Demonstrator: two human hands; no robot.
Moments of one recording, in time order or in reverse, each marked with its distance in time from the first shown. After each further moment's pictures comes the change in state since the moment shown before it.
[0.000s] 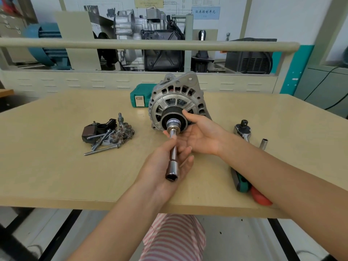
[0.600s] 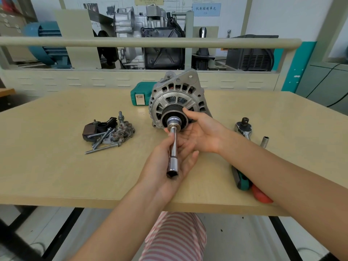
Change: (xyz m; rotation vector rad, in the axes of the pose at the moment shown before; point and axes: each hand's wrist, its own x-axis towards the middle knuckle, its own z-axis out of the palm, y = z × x) left_hand -0.005 -0.002 0.000 -0.060 -0.060 0.014; right_hand -0.002 0.000 -0.001 -0.007 -0.004 0.004
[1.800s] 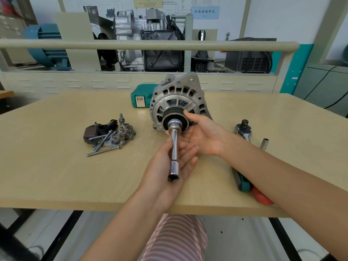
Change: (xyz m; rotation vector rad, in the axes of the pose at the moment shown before) left_hand 0.001 -0.002 -0.005 0.037 0.008 -0.001; right_hand 0.001 0.000 -0.002 -0.047 0.005 -0.001
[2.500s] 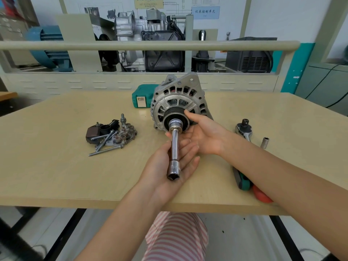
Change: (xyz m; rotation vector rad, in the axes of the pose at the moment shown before) left_hand -0.002 0.006 0.001 -0.014 -0.021 -0.089; right_hand 0.002 0.000 -0.003 -0.054 -0.025 0.024
